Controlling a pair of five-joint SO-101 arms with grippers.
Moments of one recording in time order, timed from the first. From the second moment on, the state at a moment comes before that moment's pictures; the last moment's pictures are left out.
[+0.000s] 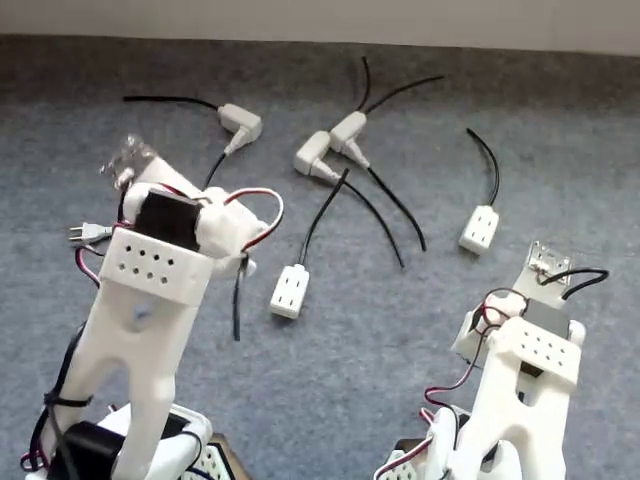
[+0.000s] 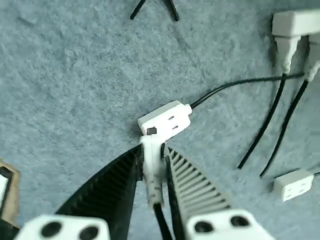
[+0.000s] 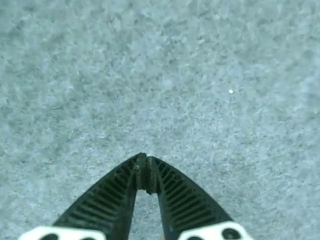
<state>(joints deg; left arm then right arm) 12.5 -26.2 16.8 88.6 76.2 22.5 -41.9 62.2 69.8 -1.5</state>
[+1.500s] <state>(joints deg) 18.9 -26.2 47.0 56.7 96.6 22.5 -41.9 62.5 69.6 -1.5</state>
